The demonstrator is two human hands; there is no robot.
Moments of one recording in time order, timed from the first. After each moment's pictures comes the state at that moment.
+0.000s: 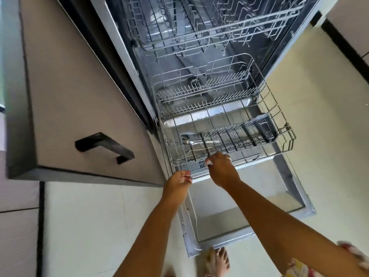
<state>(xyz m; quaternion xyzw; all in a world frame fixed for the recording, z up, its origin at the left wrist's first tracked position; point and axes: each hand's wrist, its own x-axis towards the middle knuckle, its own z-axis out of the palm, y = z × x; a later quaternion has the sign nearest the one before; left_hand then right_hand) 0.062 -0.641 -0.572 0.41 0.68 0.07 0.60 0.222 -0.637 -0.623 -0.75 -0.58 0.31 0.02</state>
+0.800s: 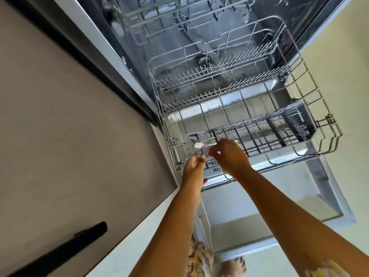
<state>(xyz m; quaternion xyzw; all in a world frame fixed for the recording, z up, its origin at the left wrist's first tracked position) 0.113 -0.565 -0.649 0.21 0.70 0.17 0.66 0.239 -0.555 -0.682 -0.71 -0.61 0.34 0.09</state>
